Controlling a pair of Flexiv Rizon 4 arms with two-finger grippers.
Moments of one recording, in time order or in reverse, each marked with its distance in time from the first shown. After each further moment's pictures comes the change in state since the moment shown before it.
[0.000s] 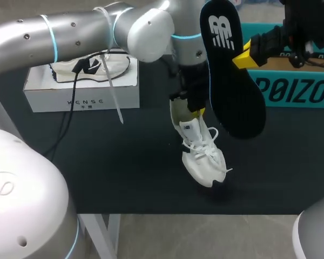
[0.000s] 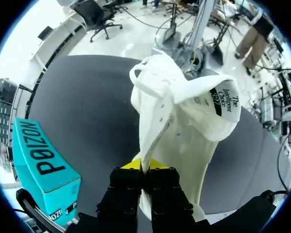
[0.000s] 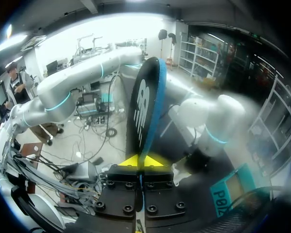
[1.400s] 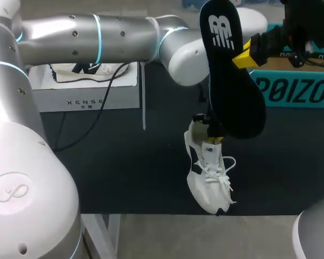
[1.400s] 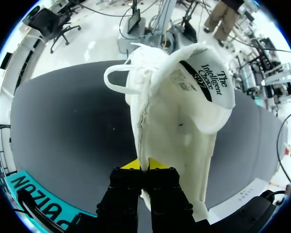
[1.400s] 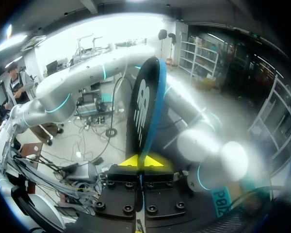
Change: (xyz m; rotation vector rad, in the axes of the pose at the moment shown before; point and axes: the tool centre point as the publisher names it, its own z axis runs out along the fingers) left arm -0.023 -0.058 0.063 -0.106 0.177 0.285; right arm 0.000 0.000 0.000 0.001 0.000 0.000
